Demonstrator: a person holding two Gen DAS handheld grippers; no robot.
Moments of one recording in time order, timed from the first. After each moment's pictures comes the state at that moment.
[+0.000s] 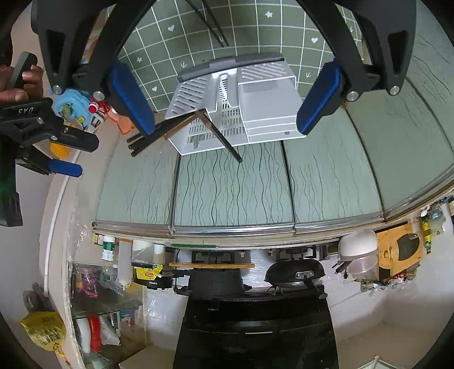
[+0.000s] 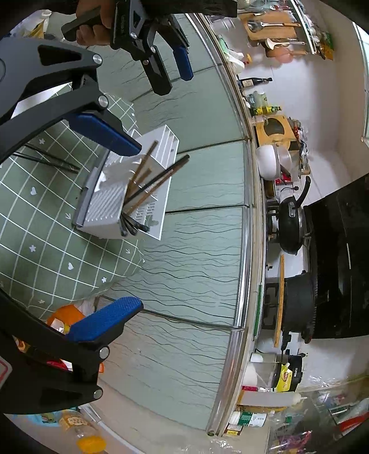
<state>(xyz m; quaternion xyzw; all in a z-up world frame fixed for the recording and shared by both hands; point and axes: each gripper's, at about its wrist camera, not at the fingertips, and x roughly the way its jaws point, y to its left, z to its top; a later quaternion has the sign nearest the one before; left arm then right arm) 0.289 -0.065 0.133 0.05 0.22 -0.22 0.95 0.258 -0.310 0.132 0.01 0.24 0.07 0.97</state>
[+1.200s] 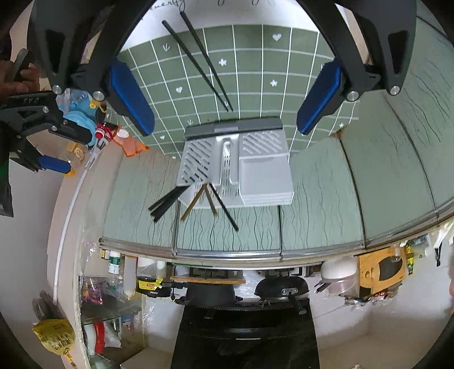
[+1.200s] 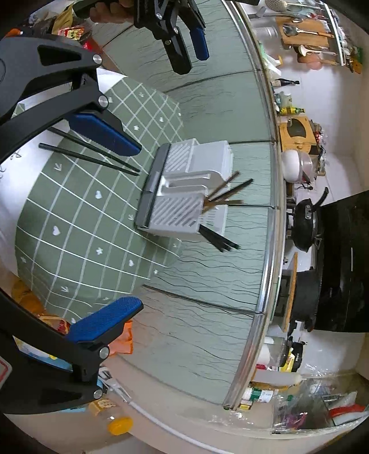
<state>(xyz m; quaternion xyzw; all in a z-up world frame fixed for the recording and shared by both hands) 0.181 -0.024 0.066 0.03 0.23 -0.21 0.95 0.139 -0.273 0.061 -0.03 0.26 0.03 0.97</state>
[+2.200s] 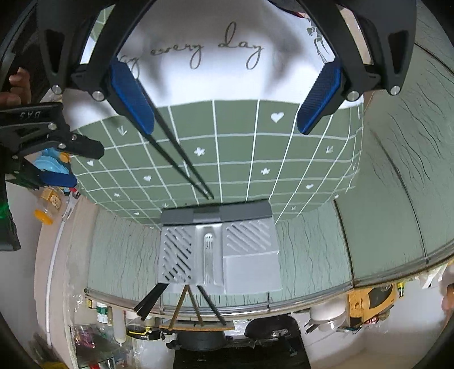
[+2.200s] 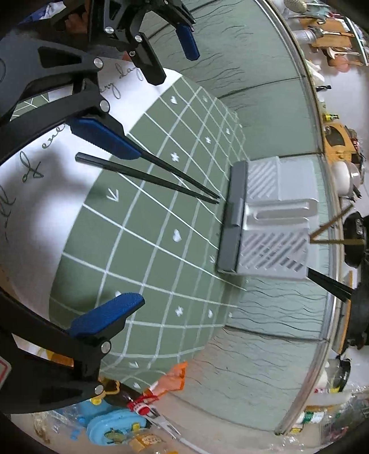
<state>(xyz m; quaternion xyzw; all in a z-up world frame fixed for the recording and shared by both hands) 0.153 -0.012 -0.081 0.07 0.29 -0.16 0.94 0.148 -0.226 -0.090 -0.01 0.34 0.06 0.94</state>
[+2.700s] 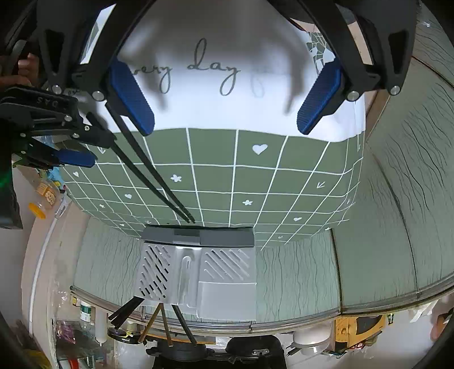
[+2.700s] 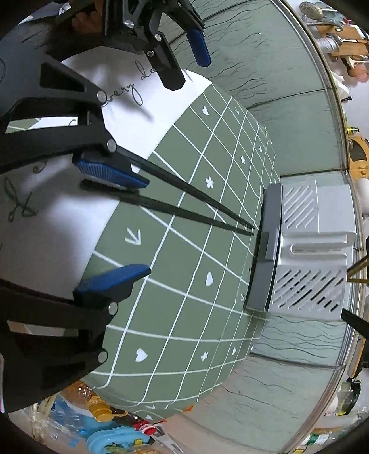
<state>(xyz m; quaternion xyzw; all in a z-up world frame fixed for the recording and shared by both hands) 0.159 0.016 -0.109 0.03 0.32 -0.15 0.93 0.157 -0.192 -0.130 -0.02 0.38 0.10 0.92</state>
